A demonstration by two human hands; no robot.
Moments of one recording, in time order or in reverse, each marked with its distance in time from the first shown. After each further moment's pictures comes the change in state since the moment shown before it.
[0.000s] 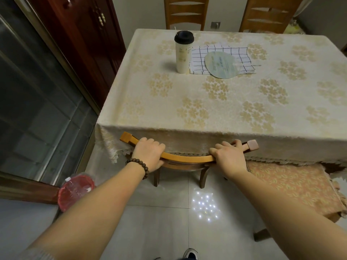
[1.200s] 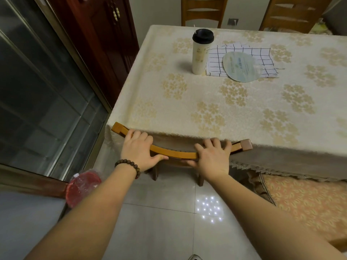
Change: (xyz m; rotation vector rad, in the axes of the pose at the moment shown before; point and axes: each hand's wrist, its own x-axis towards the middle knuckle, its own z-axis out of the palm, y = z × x) left_hand -0.004 -0.065 0.024 -0.146 0.212 -0.273; right_hand 0.064 -0.076 0.005 0.079 0.089 0.066
